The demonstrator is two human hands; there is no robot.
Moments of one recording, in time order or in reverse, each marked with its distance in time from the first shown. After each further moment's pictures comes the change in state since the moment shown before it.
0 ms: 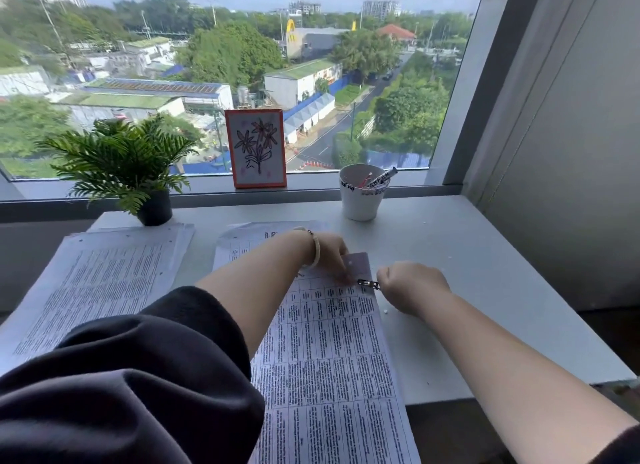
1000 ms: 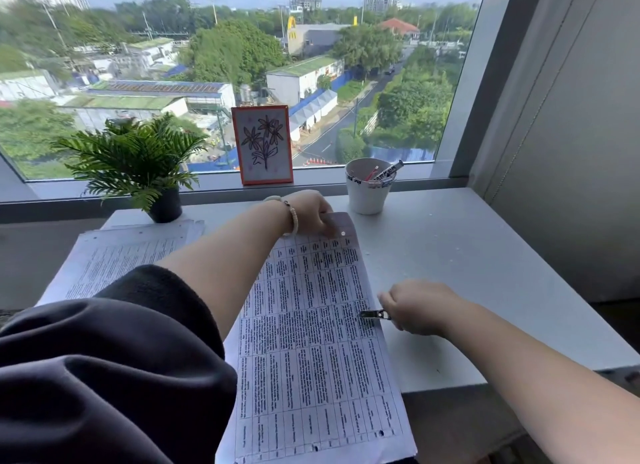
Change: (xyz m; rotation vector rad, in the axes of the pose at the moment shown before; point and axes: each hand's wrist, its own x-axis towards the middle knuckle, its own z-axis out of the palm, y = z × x) left_hand -0.021 -0.038 -0.036 -0.047 0.295 0.082; right_hand -0.044 -0.013 -0.004 -0.158 -0.227 -0.242
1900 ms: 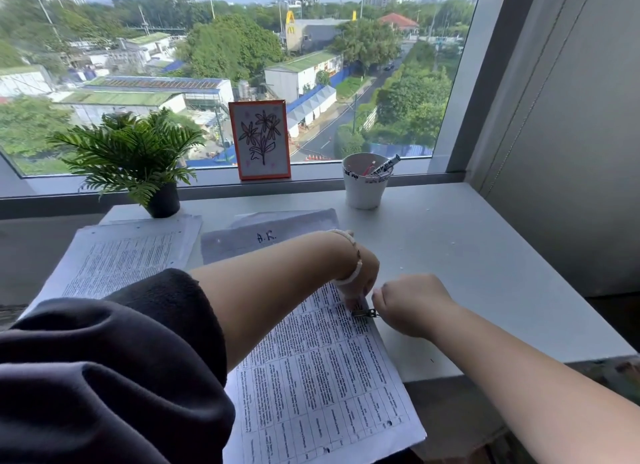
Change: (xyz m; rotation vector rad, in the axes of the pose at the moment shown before) left_hand -0.023 0.089 0.057 0.828 -0.491 0.281; right_hand -0.001 -0.007 0.015 -0.145 0.254 -0.018
